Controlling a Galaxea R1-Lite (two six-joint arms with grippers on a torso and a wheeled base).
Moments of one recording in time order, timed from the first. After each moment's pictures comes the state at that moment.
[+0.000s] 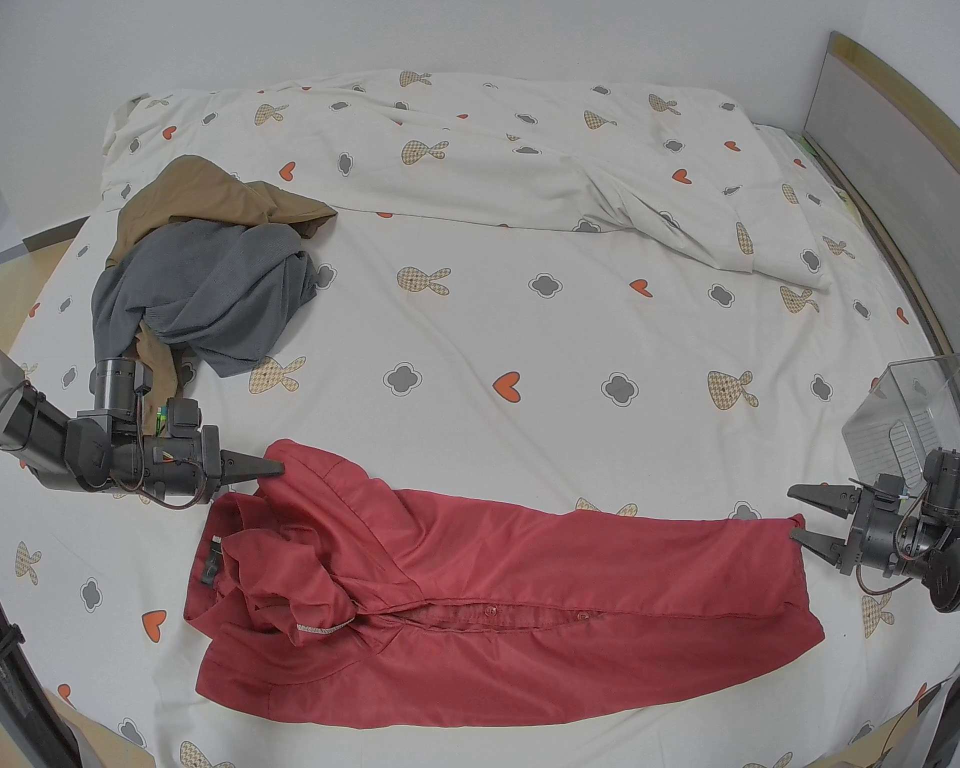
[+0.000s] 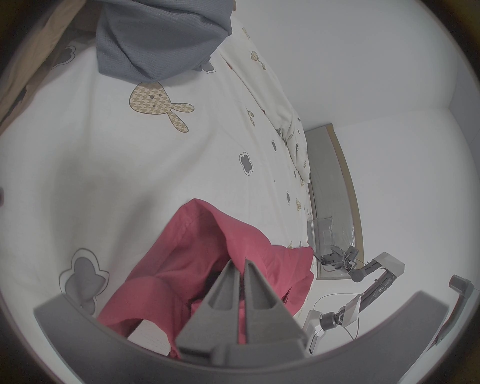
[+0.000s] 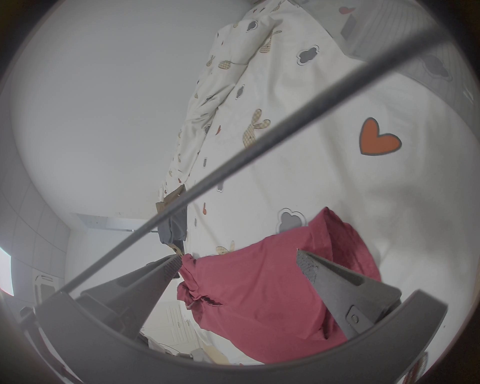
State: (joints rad) left arm 0.13 2.01 -1.04 -0.22 -0.98 -0.22; right arm -0.28 1.82 -0.27 -1.06 0.94 0.71
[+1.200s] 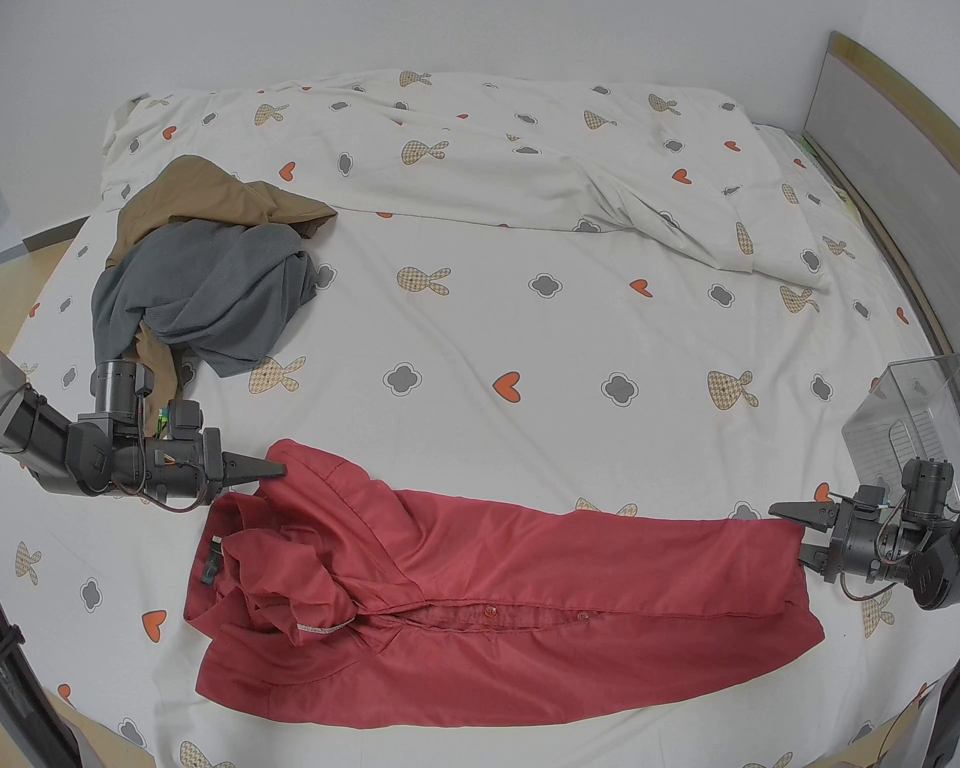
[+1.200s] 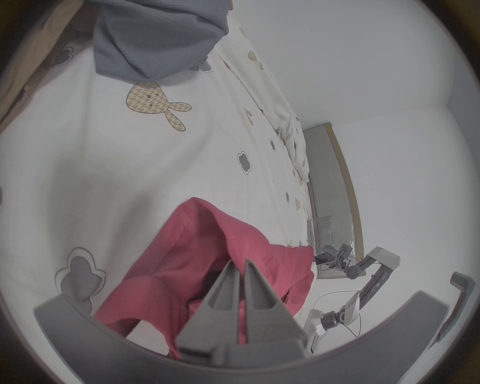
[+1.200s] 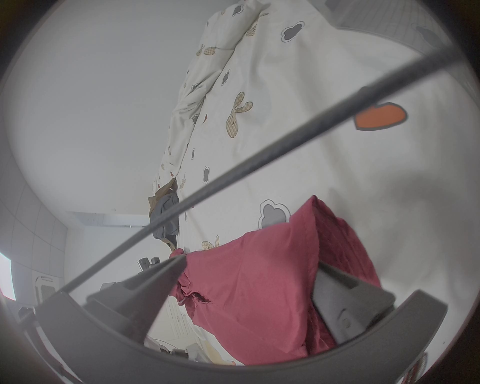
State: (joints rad) left arm 0.12 2.01 -1.02 -0.25 -0.98 -0.22; right arm -0.26 1.94 -0.30 -1.07 0.93 0.67
